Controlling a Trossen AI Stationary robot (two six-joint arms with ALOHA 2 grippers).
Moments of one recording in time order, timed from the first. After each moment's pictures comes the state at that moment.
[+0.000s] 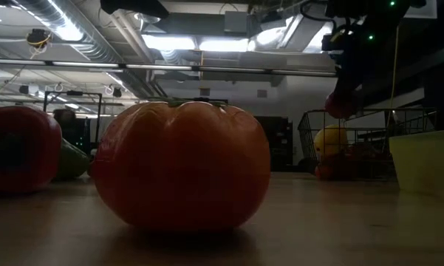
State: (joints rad) left arm -0.46 1.33 1.10 -0.50 -0.66 -0.63; right arm -0.27 1.08 0.92 -0.87 0.45 0.12
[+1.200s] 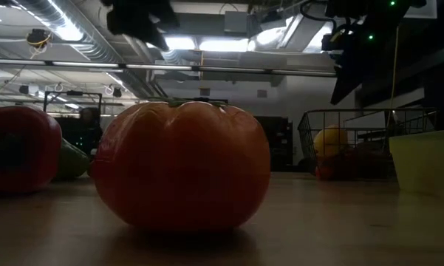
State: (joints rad) left arm -0.37 1.40 1.10 -0.59 -0.57 -0.62; right arm -0.27 1.08 0.92 -0.87 0.45 0.12
